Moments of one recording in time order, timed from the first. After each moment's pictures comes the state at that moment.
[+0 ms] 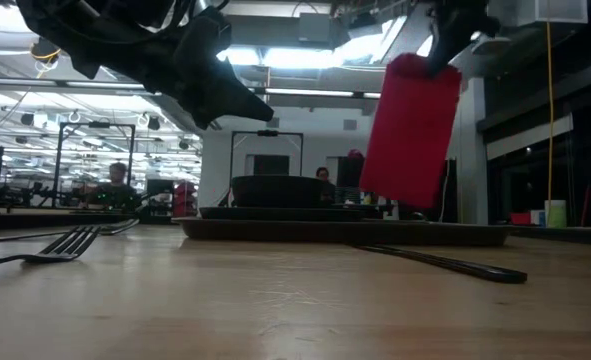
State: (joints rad) left arm -0.06 1.38 0.55 0.51 -0.26 -0.17; right arm -0.09 1.29 1.36 -1.18 0.59 -0.20
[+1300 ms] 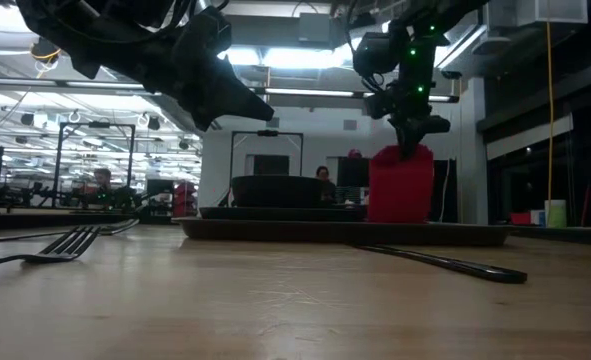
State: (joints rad) left arm -0.06 1.38 0.55 0.50 -0.24 -0.20; right arm -0.54 1.66 1.36 -0.96 0.47 -0.74
